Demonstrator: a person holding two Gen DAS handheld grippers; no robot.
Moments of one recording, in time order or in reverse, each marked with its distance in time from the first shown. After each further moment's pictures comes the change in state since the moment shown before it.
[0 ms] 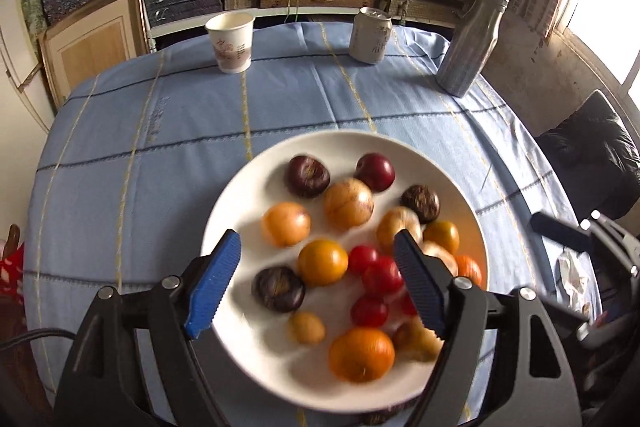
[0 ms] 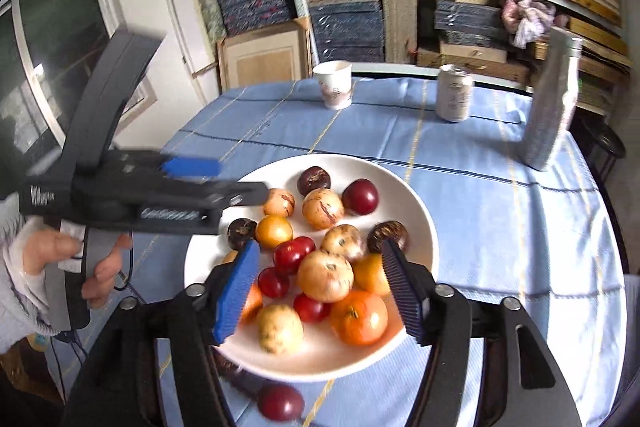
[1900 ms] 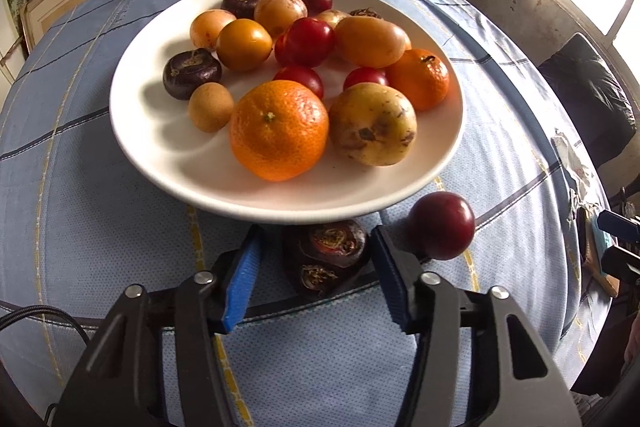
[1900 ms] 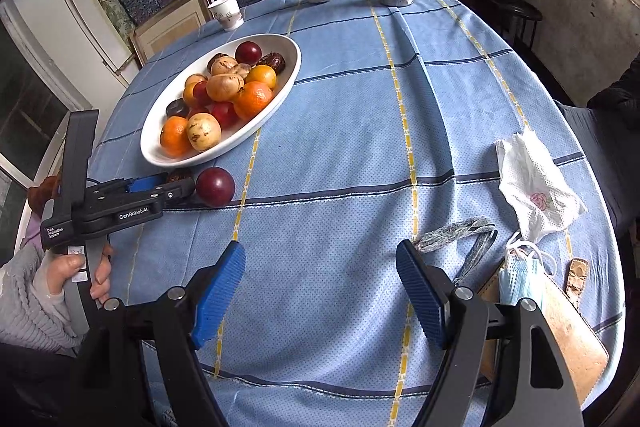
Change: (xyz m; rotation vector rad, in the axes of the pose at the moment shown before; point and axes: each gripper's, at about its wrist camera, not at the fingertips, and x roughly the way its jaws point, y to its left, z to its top) left arm 0.025 -0.044 -0.136 0.048 0.120 -0.067; right arm -0.085 -0.036 -0.148 0.325 0.209 -0.164
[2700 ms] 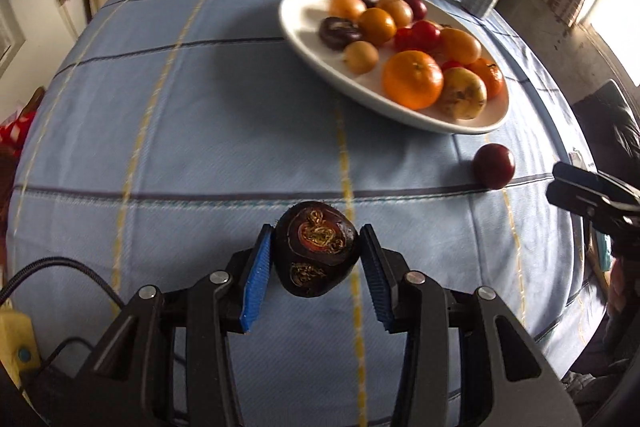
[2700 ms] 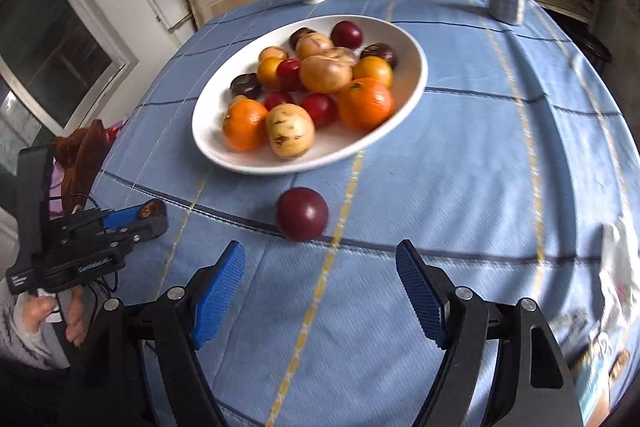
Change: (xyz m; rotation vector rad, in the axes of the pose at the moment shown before) left arm -0.067 0.067 -0.071 -0.208 -0.005 0.106; right arm 0.064 0.080 0.038 -0.230 0.064 0.144
